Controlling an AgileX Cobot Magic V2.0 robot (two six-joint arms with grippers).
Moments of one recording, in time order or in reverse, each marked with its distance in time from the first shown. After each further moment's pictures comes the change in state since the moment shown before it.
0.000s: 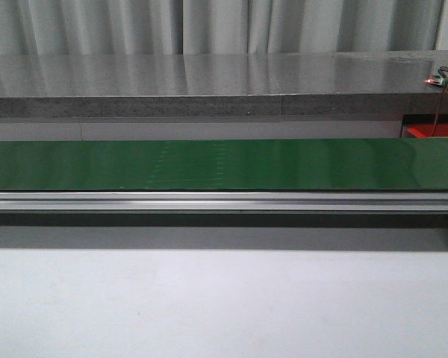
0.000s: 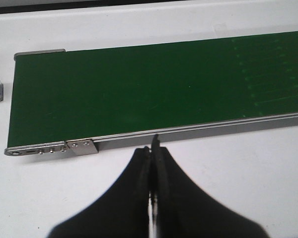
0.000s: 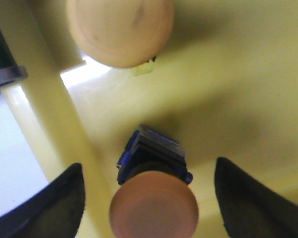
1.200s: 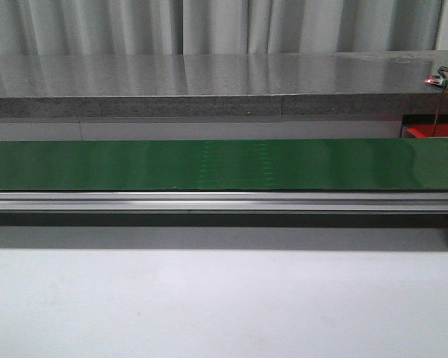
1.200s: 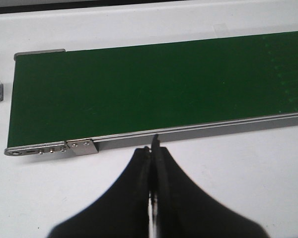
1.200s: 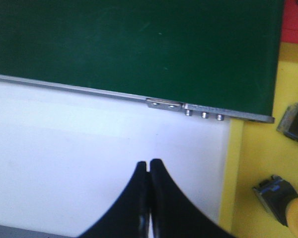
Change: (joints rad) left arm 0.000 0.000 0.000 0.000 0.000 0.000; right arm 0.488 -0.264 -0.122 0.040 0.119 -0.038
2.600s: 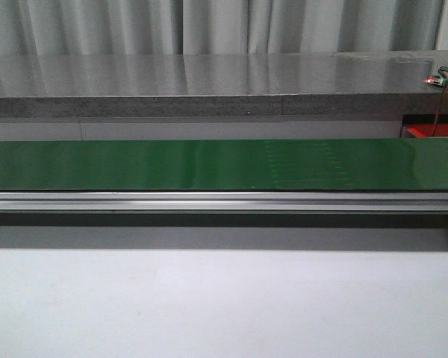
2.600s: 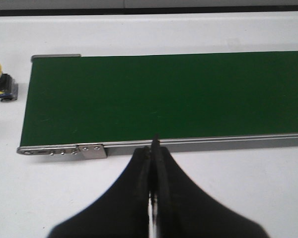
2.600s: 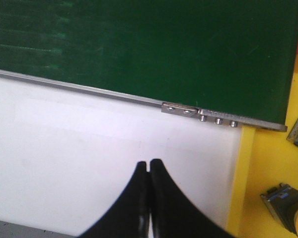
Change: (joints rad) left arm 0.007 0.000 0.000 0.077 -0.042 -0.124; right arm 0.031 -0.017 0.000 0.005 -0.006 -0.002
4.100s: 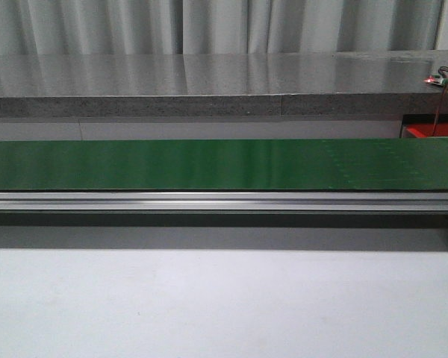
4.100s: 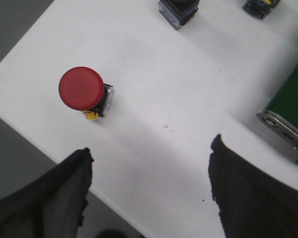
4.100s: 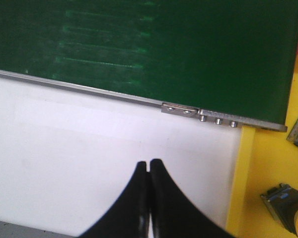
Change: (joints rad) left arm 0.602 0.461 -0.002 0.126 -0.123 -0.117; right arm 0.000 0.000 0.000 0.000 0.000 0.000
